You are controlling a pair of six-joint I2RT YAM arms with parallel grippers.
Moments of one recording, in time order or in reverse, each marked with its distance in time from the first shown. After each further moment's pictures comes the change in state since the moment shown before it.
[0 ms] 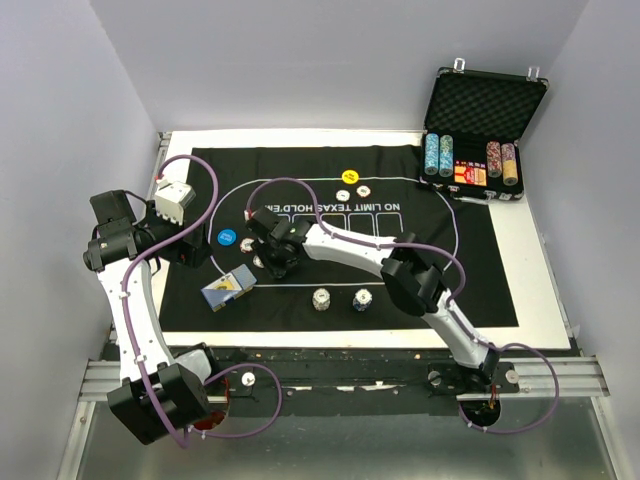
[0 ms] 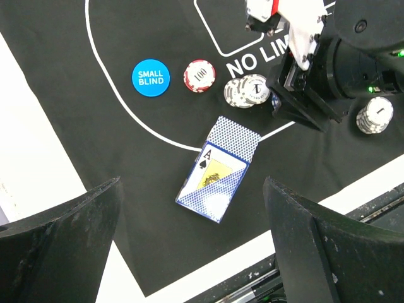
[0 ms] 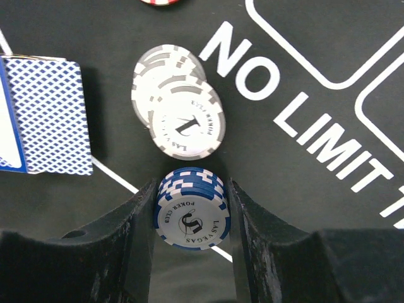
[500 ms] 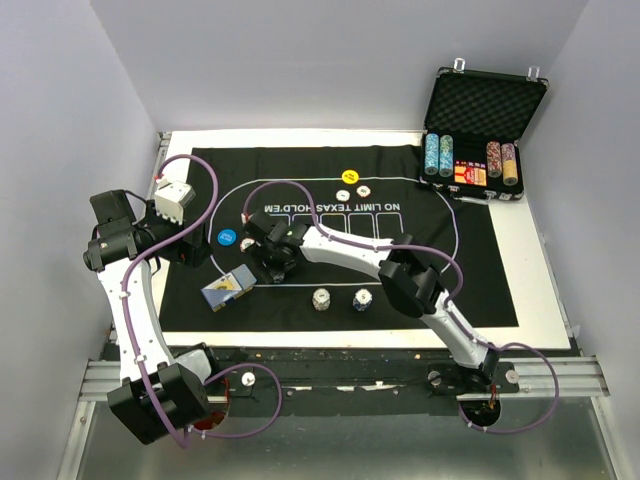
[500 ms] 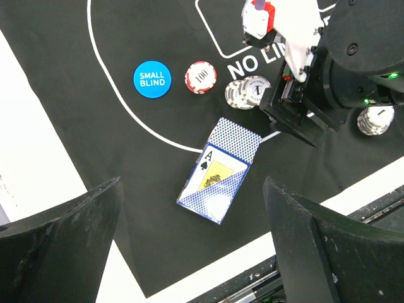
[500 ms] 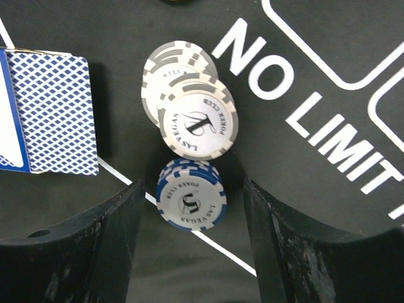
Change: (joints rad) left arm 0.000 0.000 0.000 0.008 0.000 -0.003; right arm 0.023 0.022 0.025 -0.008 0.000 -0.006
